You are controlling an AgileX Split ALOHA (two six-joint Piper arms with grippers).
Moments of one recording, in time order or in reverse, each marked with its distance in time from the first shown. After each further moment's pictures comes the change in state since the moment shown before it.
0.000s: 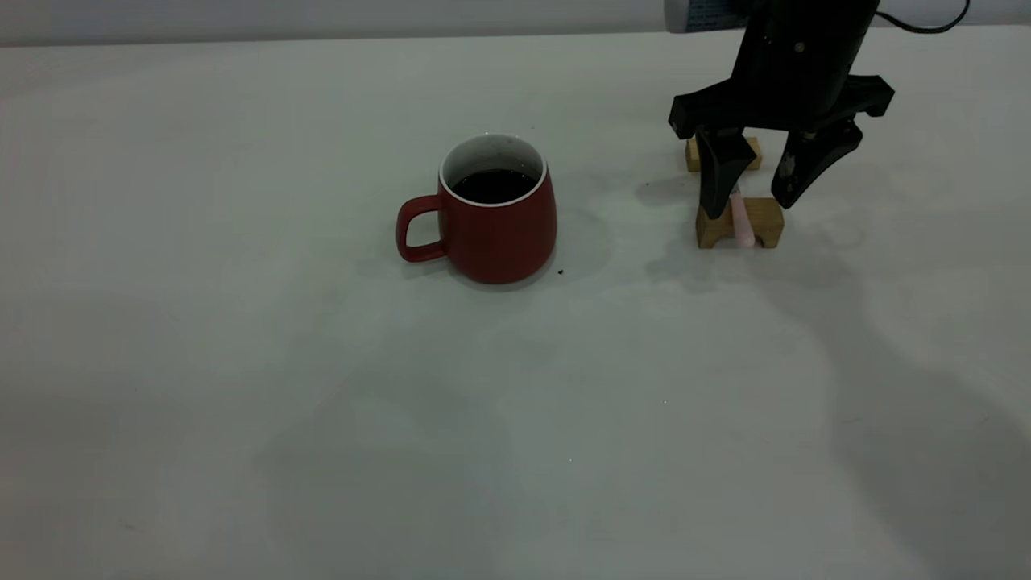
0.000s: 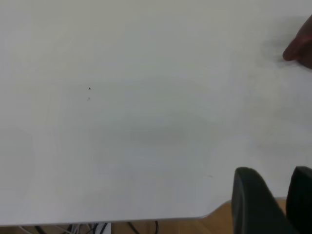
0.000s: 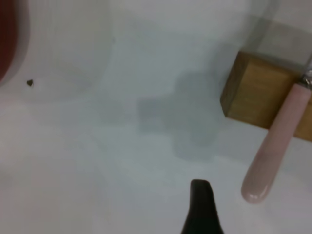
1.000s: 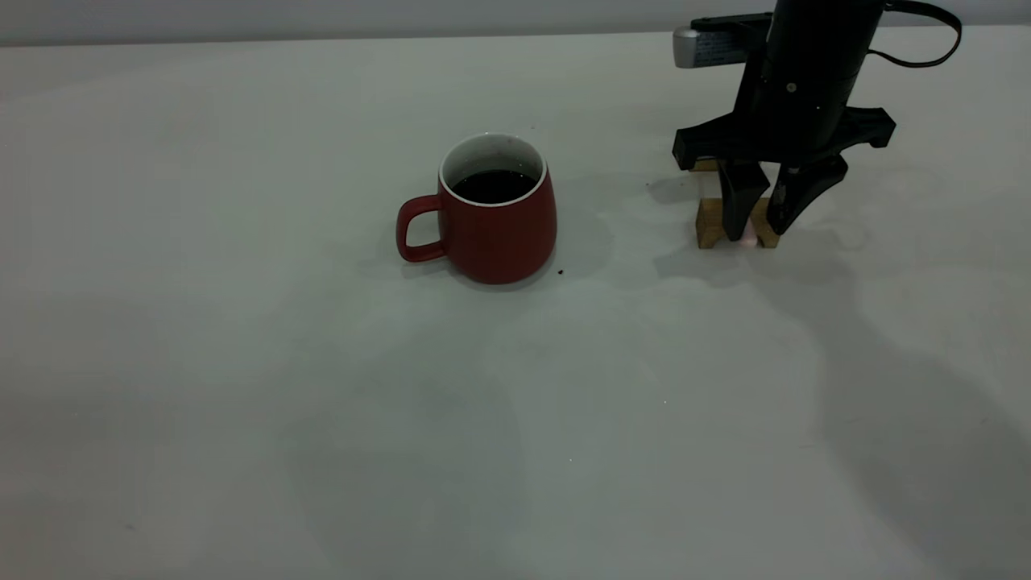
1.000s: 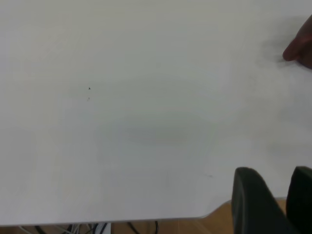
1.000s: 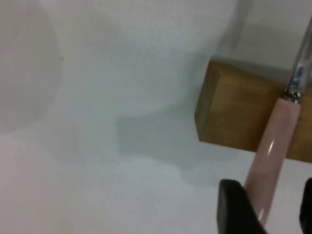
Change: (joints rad) left arm 0.000 0.000 0.000 0.000 0.000 -0.001; right arm 0.000 0.058 -0.002 -0.071 -0.051 0.123
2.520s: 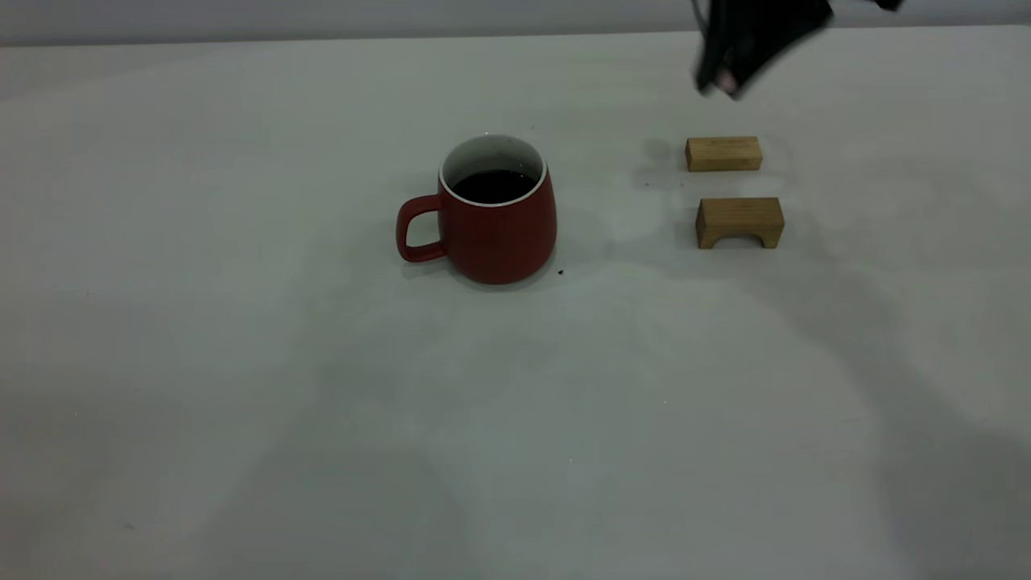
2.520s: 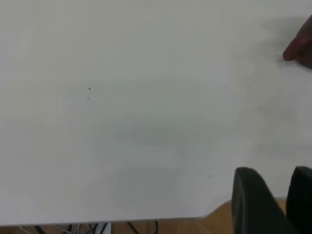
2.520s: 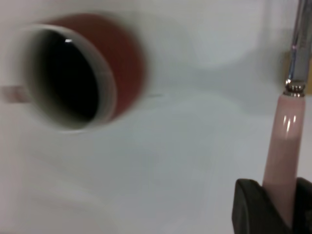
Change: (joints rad) left arm 0.000 0.000 0.000 0.000 0.000 0.001; right arm 0.000 -0.295 0.001 0.331 0.194 0.002
